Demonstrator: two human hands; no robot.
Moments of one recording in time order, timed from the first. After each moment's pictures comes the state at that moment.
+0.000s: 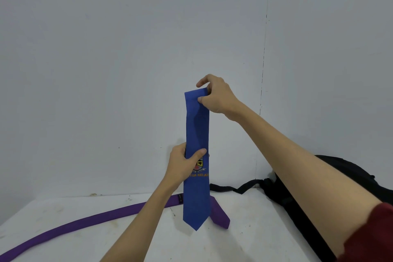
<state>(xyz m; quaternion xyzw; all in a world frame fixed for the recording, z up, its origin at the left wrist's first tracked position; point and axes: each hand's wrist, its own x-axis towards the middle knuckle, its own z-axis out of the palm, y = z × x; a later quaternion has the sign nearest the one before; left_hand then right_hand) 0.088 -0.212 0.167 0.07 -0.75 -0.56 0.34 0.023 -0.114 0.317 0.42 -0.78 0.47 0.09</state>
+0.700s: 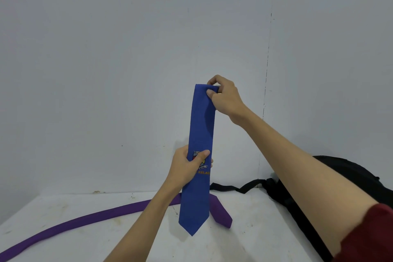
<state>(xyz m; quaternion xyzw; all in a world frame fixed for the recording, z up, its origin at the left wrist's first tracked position) 0.103 -0.203 0.167 0.05 -0.73 -0.61 0.31 0.012 -0.115 0.304 0.40 -0.72 0.55 0.10</state>
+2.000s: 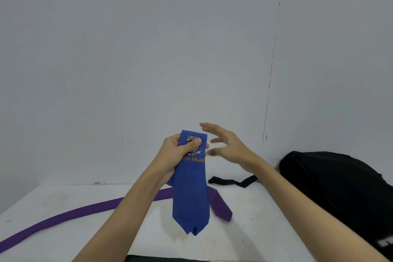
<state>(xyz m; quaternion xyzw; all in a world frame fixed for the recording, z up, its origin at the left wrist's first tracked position) 0.129 -0.215 0.194 0.07 -0.66 -0.72 0.22 0.003 -0.095 0.191 0.46 -0.72 0.50 -0.10</state>
